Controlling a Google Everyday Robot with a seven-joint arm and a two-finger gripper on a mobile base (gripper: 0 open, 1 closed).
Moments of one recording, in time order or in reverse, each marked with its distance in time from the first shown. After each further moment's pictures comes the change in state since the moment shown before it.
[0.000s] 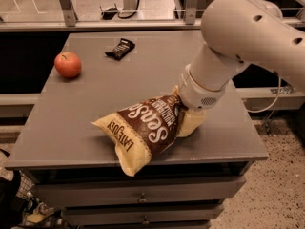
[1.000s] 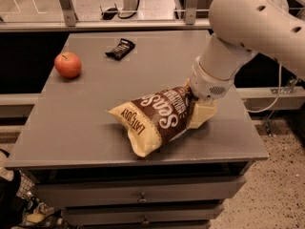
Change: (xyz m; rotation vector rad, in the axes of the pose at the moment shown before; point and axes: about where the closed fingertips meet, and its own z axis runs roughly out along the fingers) arm 0.034 -0.018 -0.009 -0.022 0.054 0.099
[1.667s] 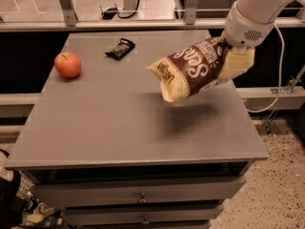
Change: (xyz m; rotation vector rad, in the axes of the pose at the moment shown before) arm 0.066 -0.078 -0.103 0.145 0.099 0.153
